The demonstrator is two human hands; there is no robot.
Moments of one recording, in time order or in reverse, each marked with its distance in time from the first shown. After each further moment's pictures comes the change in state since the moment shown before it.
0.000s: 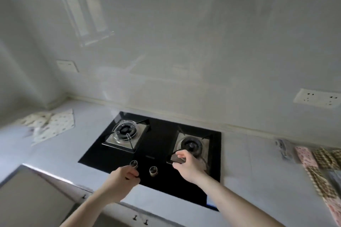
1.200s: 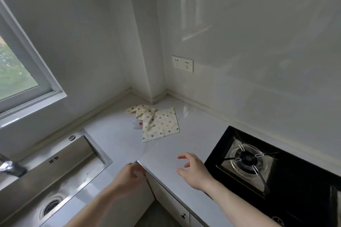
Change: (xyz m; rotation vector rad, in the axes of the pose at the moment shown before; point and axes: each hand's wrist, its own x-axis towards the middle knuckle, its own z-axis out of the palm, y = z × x) left_hand 0.094 -0.398 -0.329 -0.024 0.224 -0.222; right_hand 0.159 -0.310 0.427 -0.189 -0.414 -0.311
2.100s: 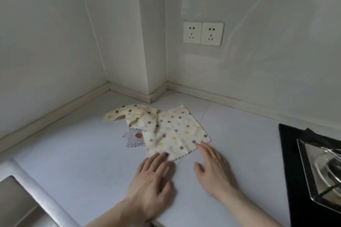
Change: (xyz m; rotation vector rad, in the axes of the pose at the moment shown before) left_hand 0.344 -0.161 0.073 0.293 0.149 0.698; right_hand 0.313 0.101 0.141 -0.512 0.521 0.018
